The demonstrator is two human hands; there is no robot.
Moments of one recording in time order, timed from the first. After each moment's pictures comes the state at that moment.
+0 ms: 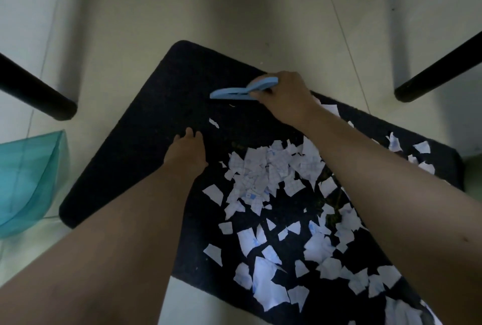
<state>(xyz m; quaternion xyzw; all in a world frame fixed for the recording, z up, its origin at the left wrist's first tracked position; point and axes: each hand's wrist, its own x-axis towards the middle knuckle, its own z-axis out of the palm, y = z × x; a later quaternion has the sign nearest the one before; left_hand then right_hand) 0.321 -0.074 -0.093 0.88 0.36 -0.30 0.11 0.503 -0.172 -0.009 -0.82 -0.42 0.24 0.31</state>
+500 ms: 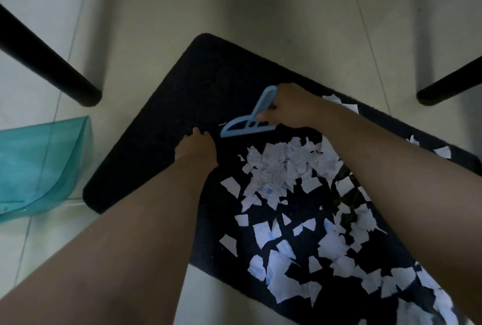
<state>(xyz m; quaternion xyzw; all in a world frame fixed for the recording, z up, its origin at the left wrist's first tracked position) 0.302 -0.067 -0.099 0.84 0.41 -0.33 0.14 0.482 -0.157 0.000 -0.78 -0.49 0.38 0.09</state>
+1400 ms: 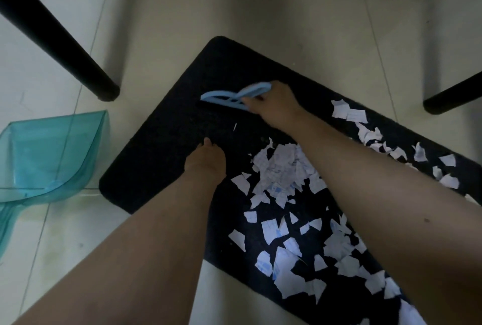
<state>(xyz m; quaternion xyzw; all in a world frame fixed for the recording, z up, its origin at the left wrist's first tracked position) 0.276 -0.086 -0.100 0.84 0.39 -0.34 0.16 0.433 -0.129 -0.013 -0.79 -0.37 0.36 0.33</state>
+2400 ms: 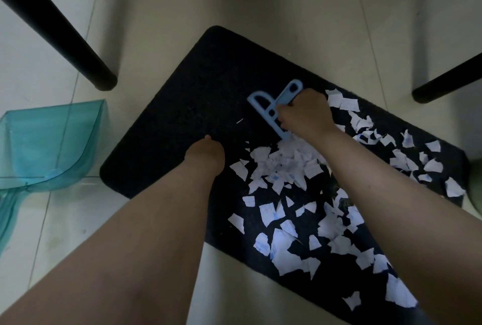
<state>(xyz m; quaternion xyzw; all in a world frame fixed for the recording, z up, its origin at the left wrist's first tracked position) 0.273 -0.093 -0.085 0.84 0.32 -0.42 0.13 0.429 -0.188 0.001 -0.88 -0.29 0.27 0.26</state>
